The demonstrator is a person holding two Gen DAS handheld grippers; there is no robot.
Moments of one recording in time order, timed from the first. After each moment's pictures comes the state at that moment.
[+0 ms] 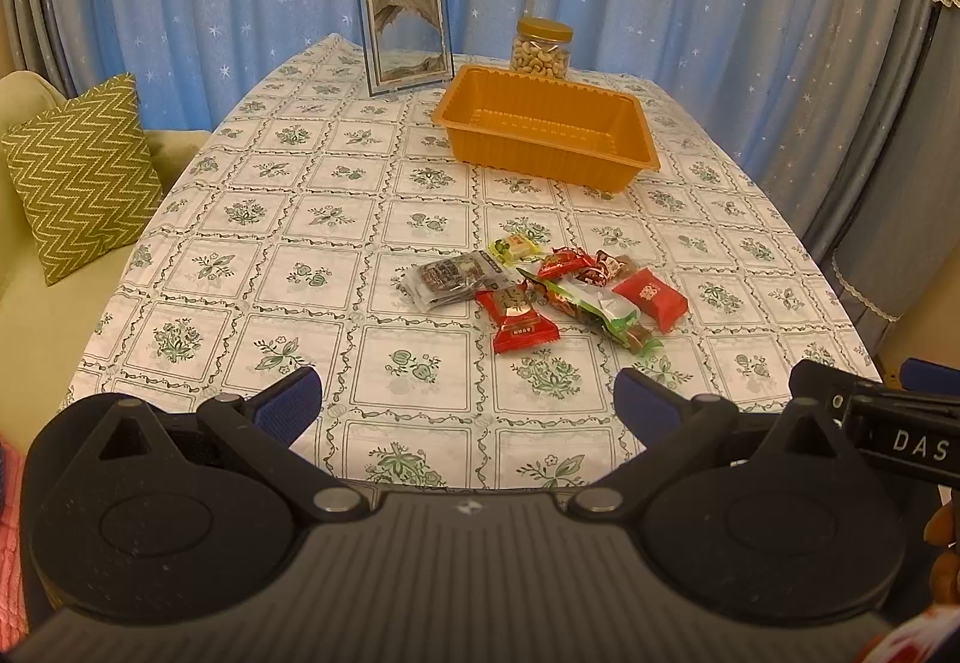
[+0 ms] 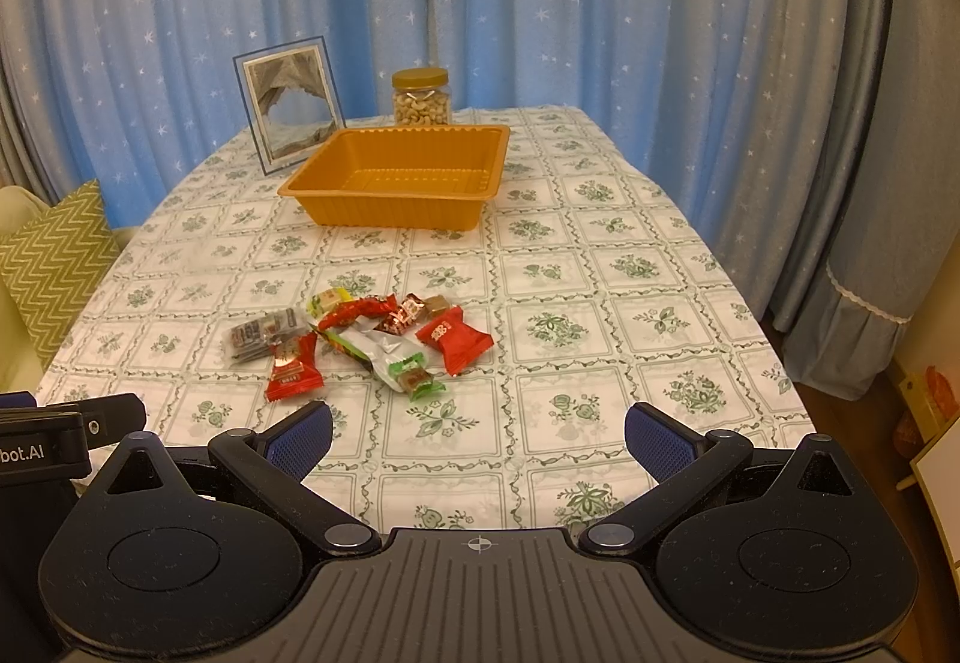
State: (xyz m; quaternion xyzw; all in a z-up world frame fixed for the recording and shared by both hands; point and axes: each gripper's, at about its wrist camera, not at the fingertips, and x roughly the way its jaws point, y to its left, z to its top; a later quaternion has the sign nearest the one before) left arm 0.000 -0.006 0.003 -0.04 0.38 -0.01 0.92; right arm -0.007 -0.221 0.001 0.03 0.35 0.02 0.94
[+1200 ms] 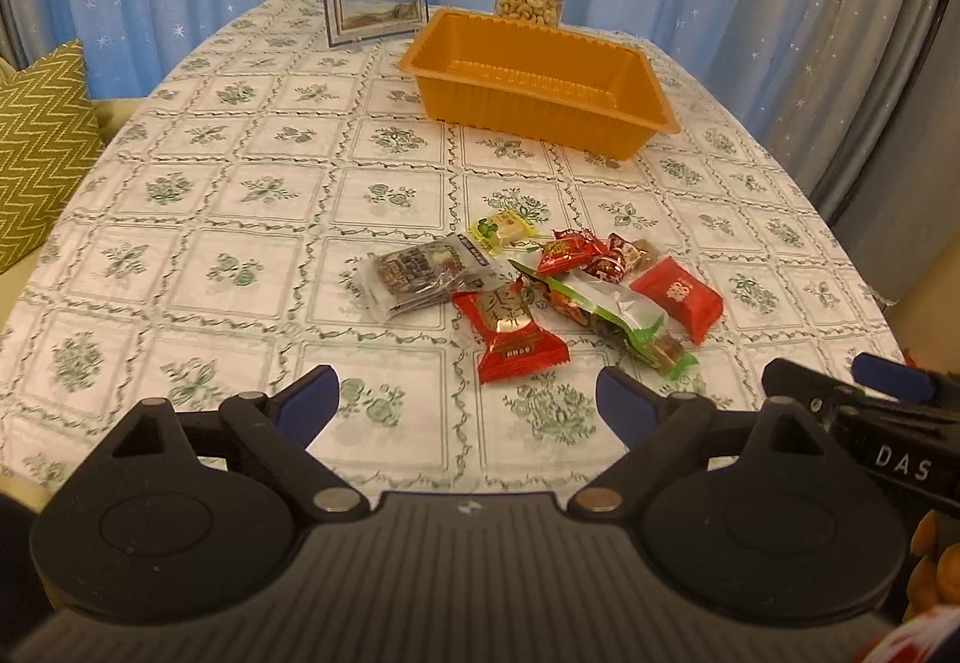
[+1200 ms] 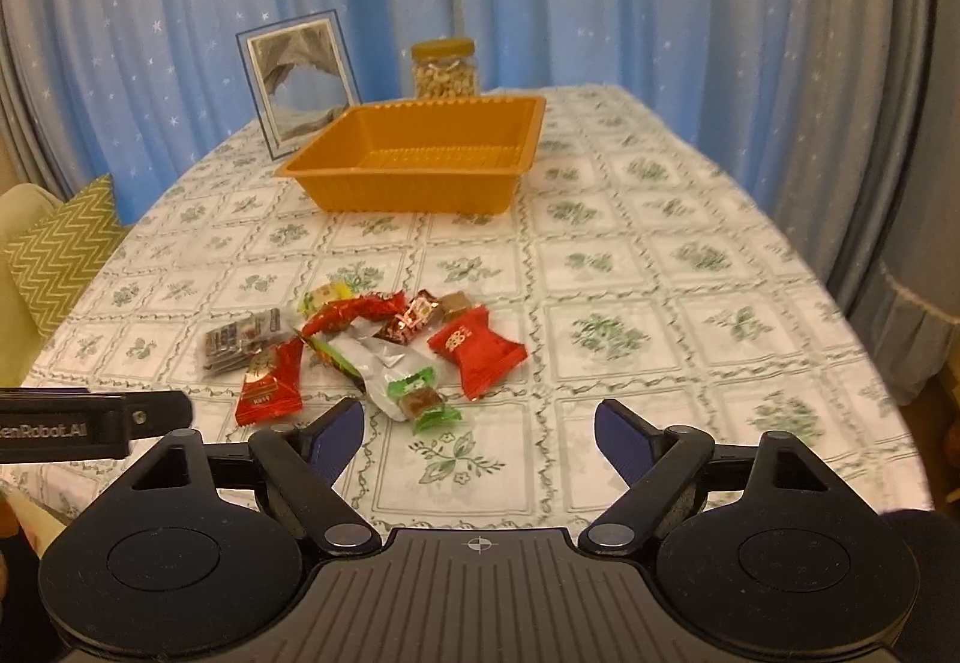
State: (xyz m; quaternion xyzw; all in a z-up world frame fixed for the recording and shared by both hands) left arm 0.087 -0.011 -0.062 -0.05 0.41 -0.04 0.91; right arm 0.067 -0.230 -0.066 0.05 0.35 0.07 0.93
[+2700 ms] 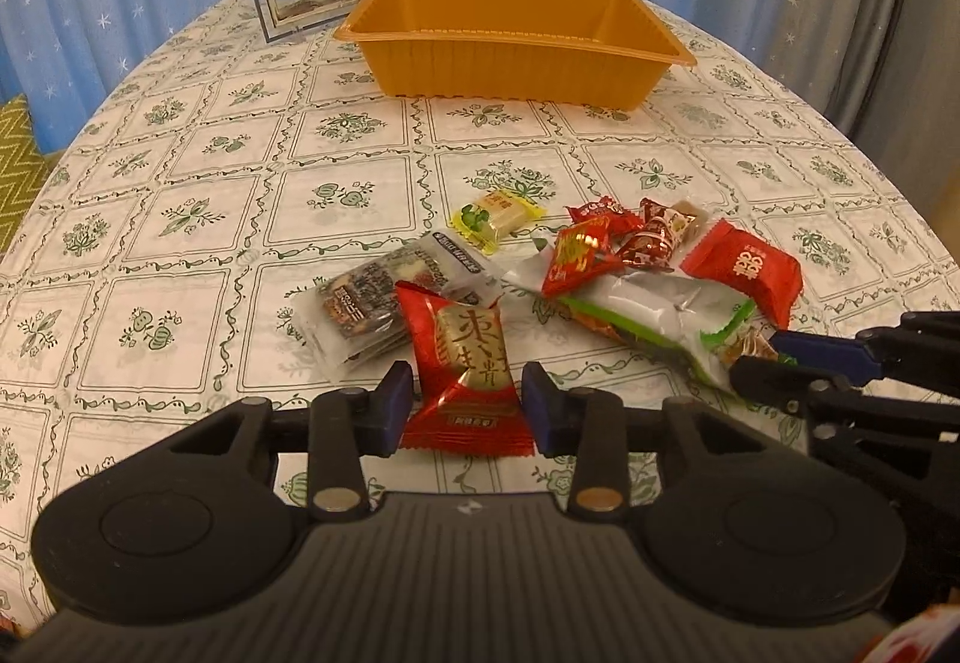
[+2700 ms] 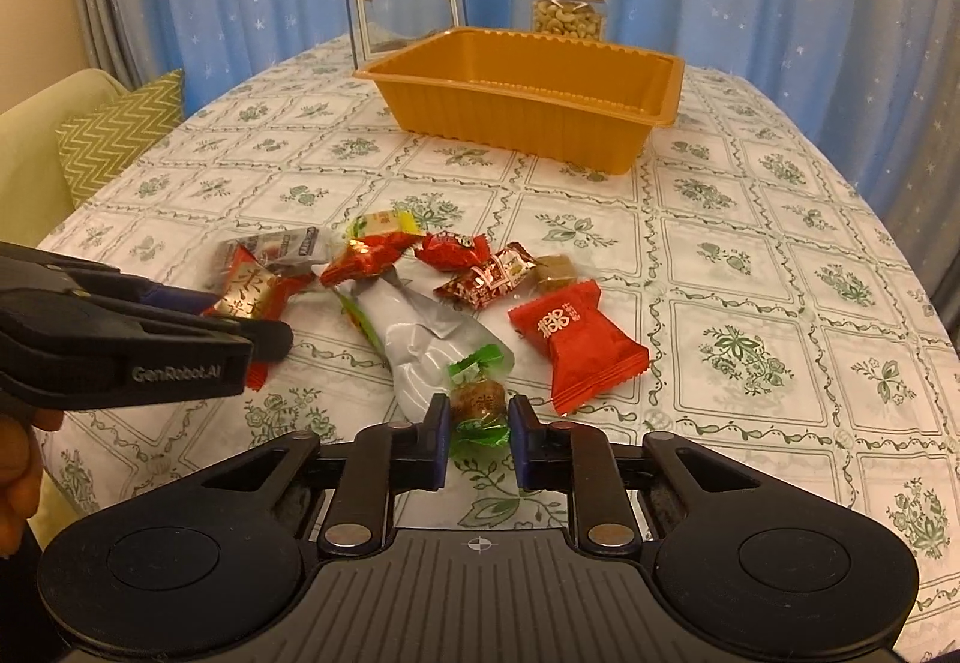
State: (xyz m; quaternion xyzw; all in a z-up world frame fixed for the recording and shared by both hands) left arm 0.146 -0.029 -0.122 0.03 0.41 -0.07 0.91; right arm 0.121 -0.195 -0.123 -0.03 0.37 0.16 0.92
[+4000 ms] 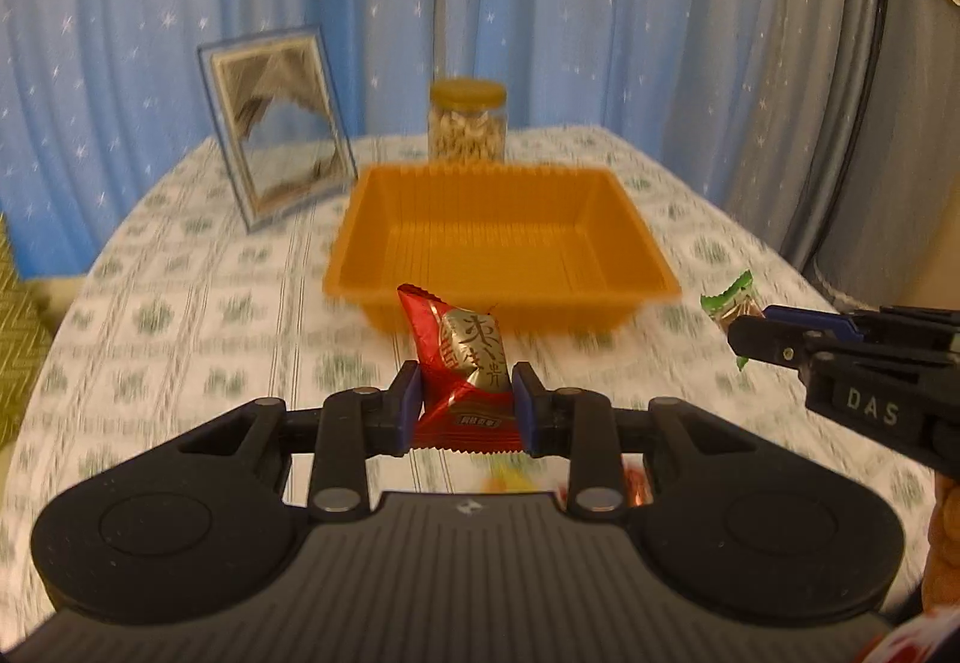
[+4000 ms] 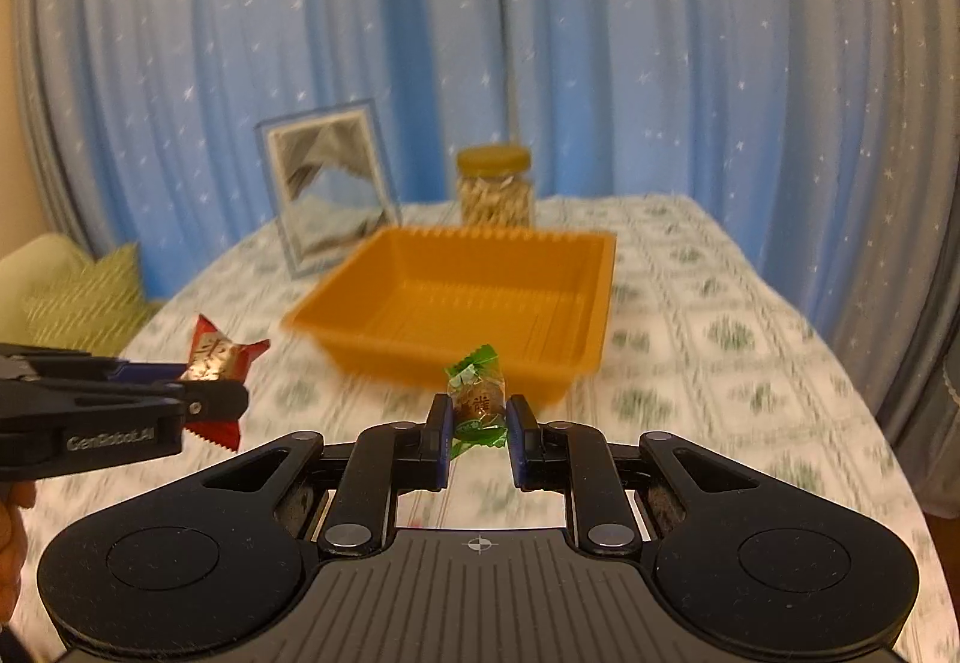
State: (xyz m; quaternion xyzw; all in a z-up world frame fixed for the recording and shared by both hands) left arm 0.227 -0.028 -0.021 0.03 0.31 -0.10 0.94; right arm 0.204 -0.225 -0.031 0.05 0.26 0.11 0.96
